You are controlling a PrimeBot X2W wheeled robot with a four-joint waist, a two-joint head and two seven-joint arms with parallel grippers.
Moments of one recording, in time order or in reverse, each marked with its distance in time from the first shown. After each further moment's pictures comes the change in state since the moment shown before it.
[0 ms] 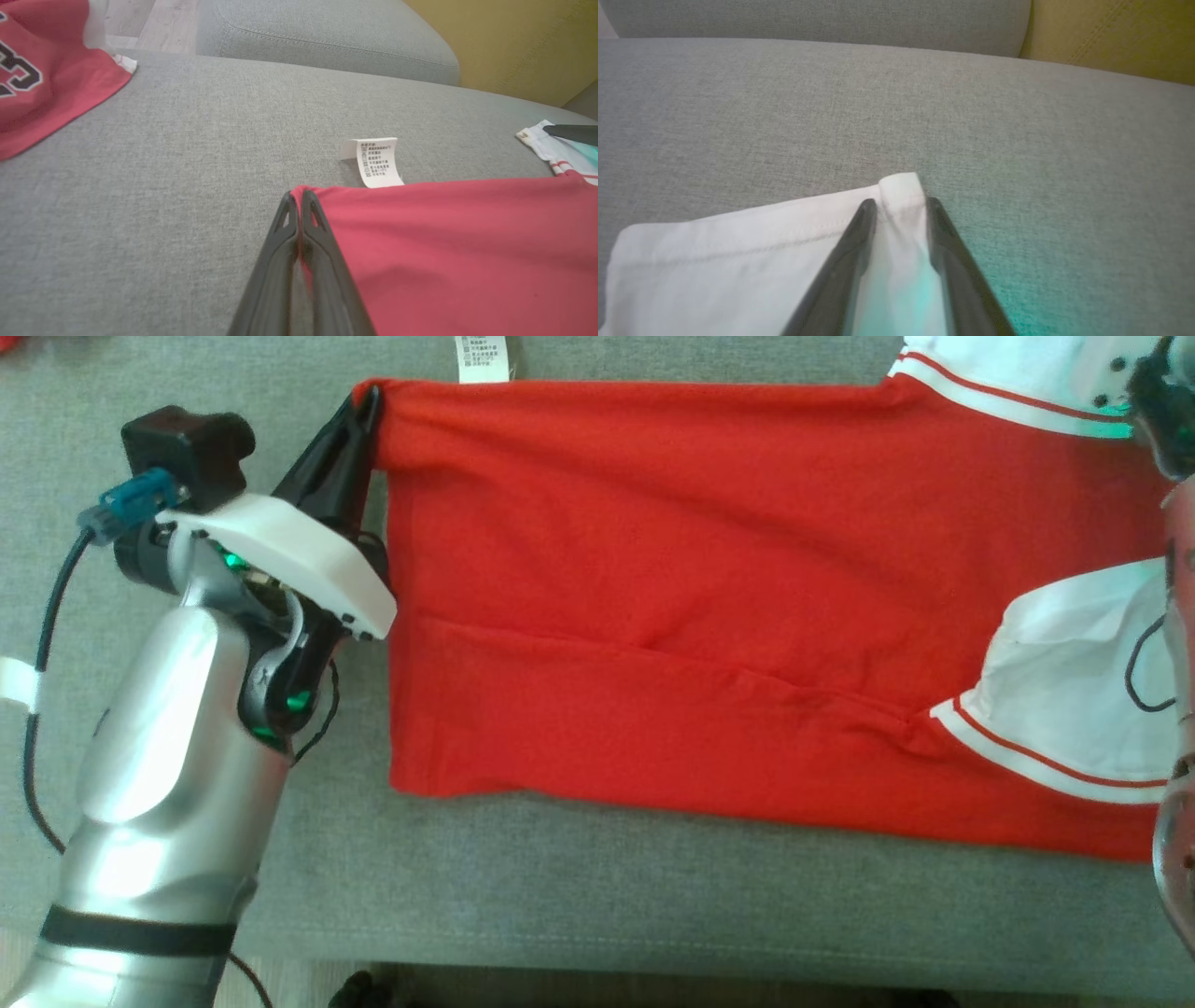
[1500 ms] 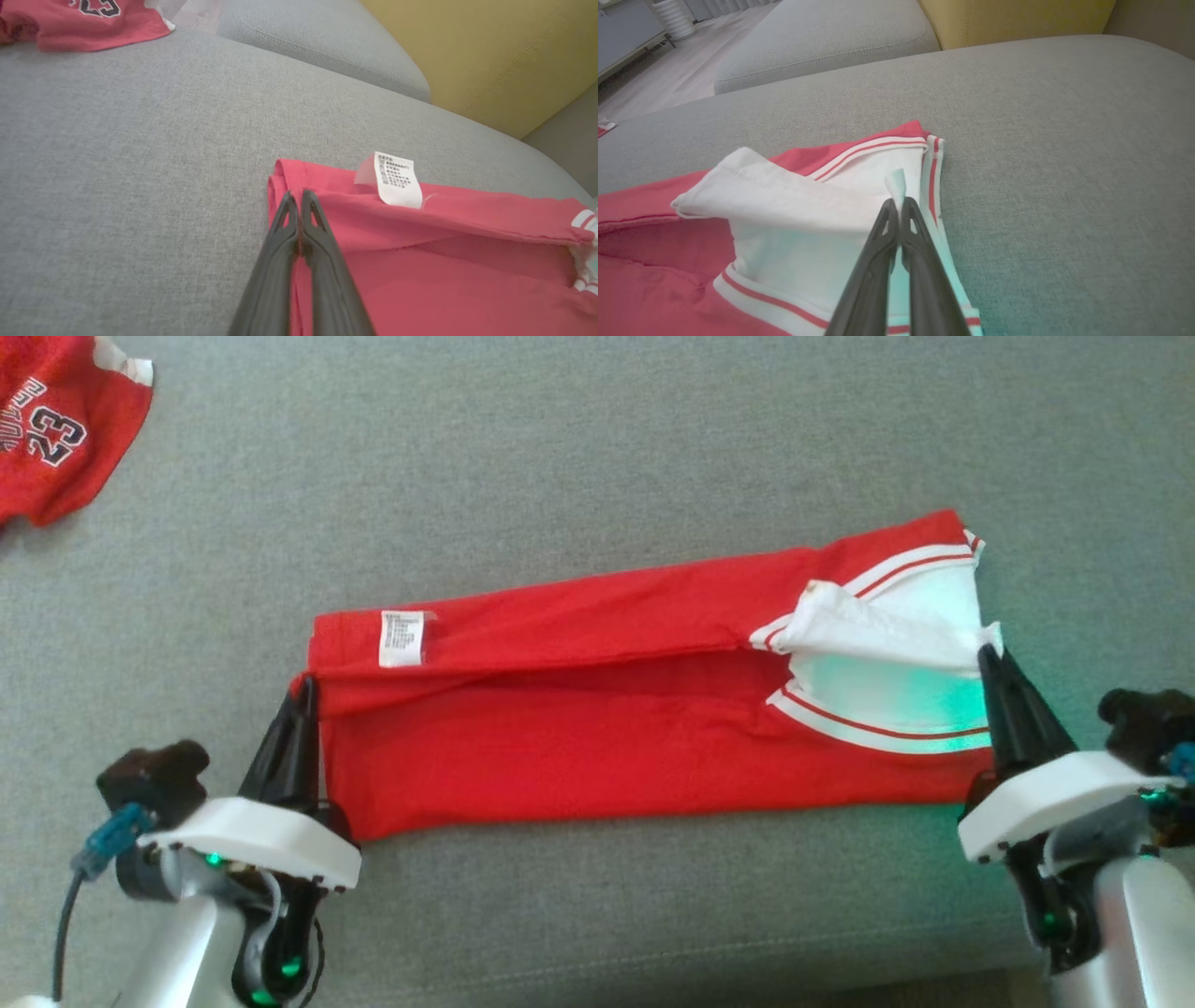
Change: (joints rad) left arm 0.518 0.031 0.079 -0.144 -0.100 0.111 -0.203; right arm 0.988 0.116 0.012 -0.721 0.225 0.000 -0.341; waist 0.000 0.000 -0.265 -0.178
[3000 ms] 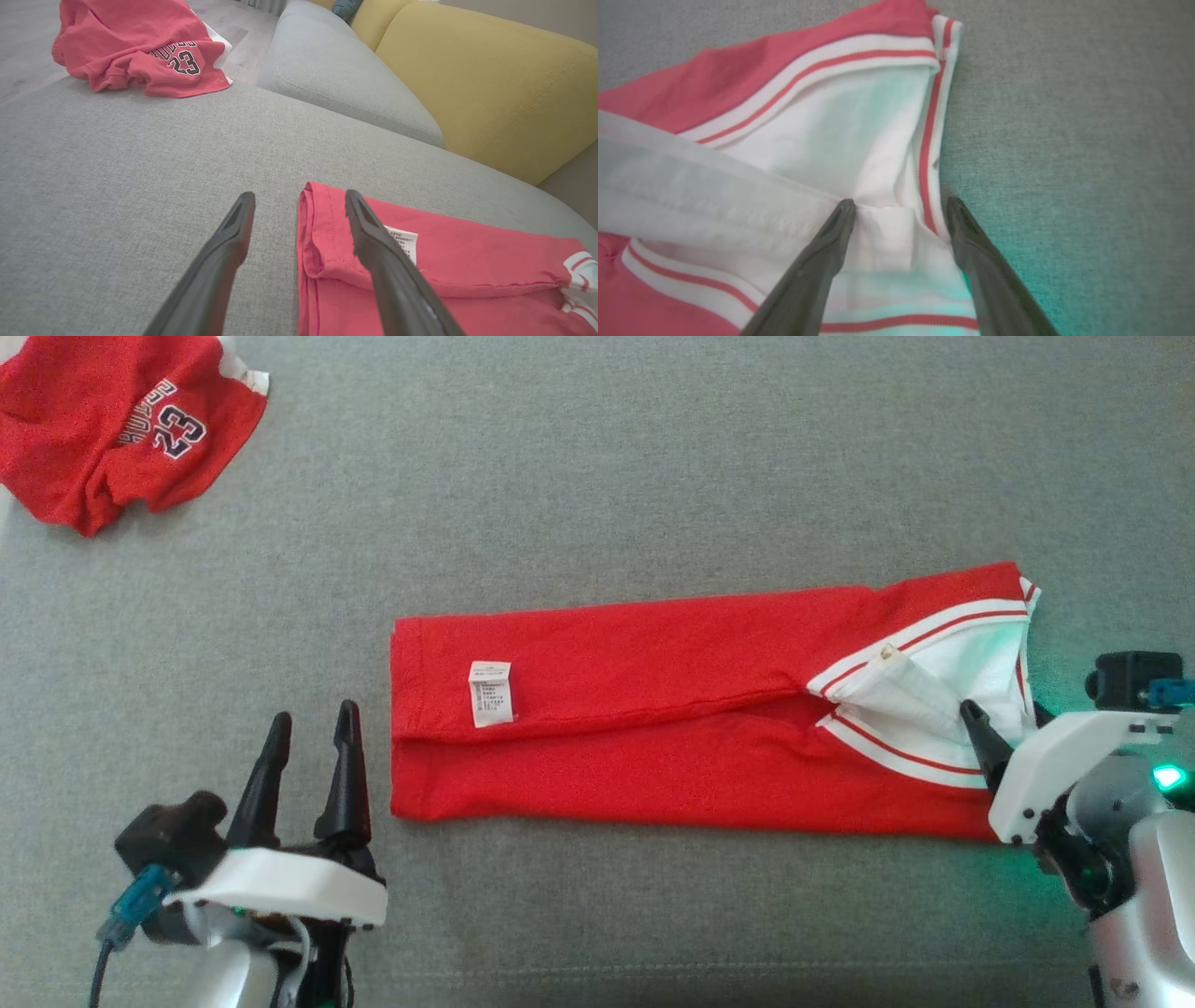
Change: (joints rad) left arm 0.103 -0.072 0.022 -0.080 0.066 0.031 -0.078; right arm -0.133 -0.075 -0.028 0.248 0.013 0.000 0.365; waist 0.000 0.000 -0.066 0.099
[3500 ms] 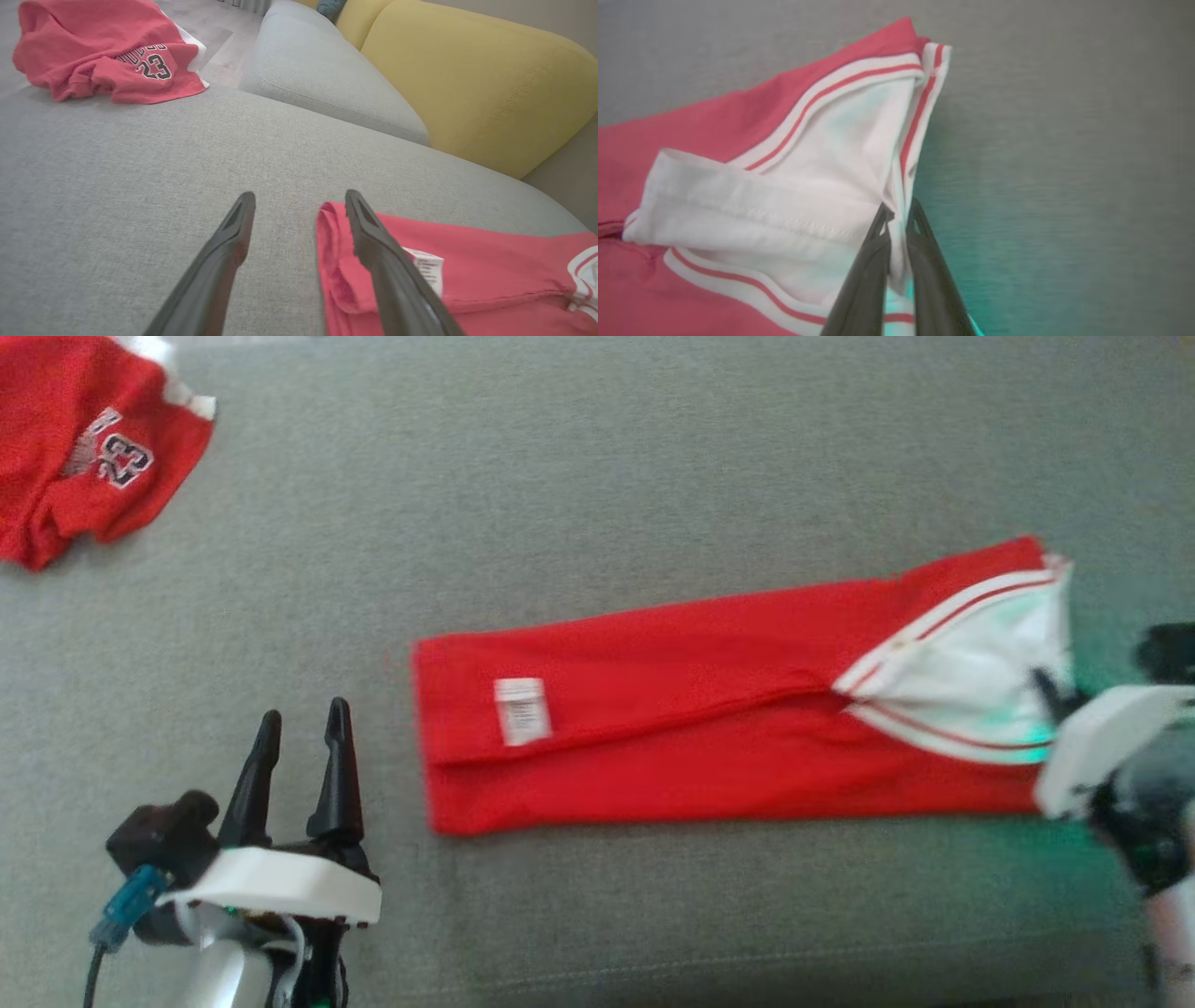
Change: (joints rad) left arm 0.003 0.002 0.009 -0.010 0.008 0.013 0.000; right arm -0.026 -0.056 0.015 -0.005 0.028 0.000 -0.007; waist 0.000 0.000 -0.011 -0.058
